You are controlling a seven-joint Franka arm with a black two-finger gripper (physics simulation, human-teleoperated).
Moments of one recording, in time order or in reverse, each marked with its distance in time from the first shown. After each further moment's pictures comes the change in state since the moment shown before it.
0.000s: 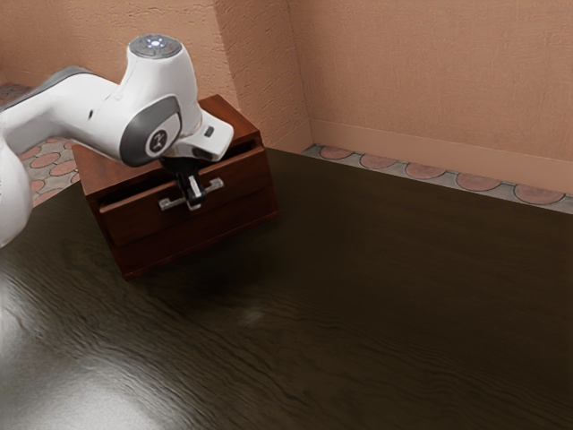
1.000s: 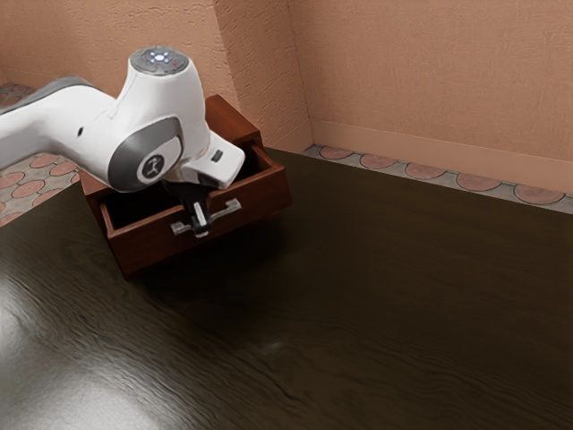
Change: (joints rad) arm 0.003 -0.215 -0.098 -0.266 -0.004 0.001 -0.038
